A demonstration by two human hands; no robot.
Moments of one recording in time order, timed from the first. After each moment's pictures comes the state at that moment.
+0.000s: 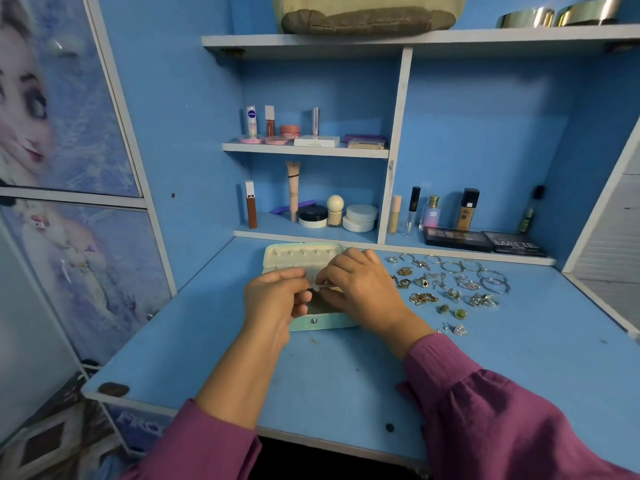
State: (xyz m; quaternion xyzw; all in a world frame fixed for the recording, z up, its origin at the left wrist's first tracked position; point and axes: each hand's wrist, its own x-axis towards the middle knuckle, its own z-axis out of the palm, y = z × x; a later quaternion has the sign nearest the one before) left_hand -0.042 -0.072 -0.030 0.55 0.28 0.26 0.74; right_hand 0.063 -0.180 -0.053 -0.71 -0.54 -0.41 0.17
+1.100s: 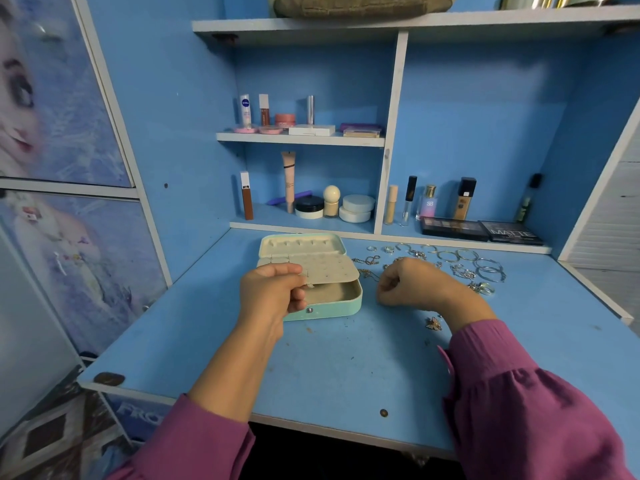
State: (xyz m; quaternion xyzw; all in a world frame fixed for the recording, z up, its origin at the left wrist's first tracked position) left_hand -0.047 -0.074 -0.034 0.59 0.28 0.25 0.71; right_hand 0.086 -0.250 -0.031 -0.93 -0.32 0.07 0.17
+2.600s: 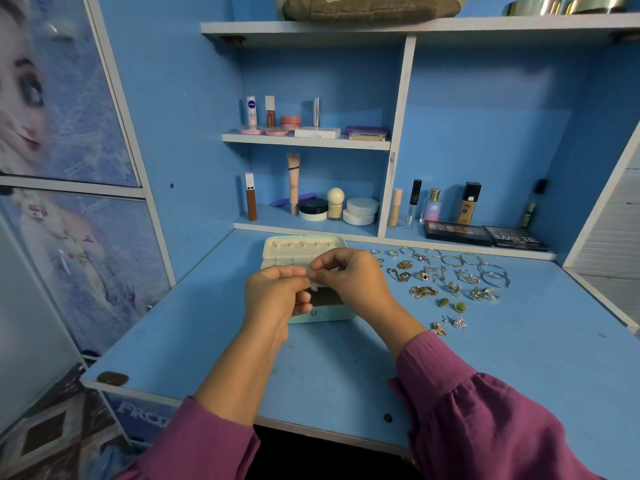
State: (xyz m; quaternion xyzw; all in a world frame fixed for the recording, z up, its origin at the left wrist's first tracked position) left_hand -0.046 -0.073 -0.036 0.59 0.28 0.26 0.71; right_hand 0.032 -0.170 -0.034 -0.78 -0.31 0.02 0.54
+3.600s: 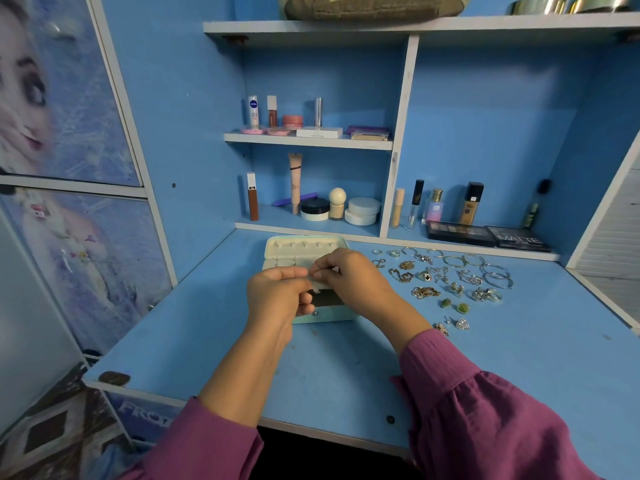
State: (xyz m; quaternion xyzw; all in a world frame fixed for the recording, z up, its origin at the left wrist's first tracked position) left_hand -0.045 -0.075 -0.036 0.59 0.29 0.27 0.71; right_hand 0.043 -0.166 -0.034 -0.84 -0.39 -0.02 0.37
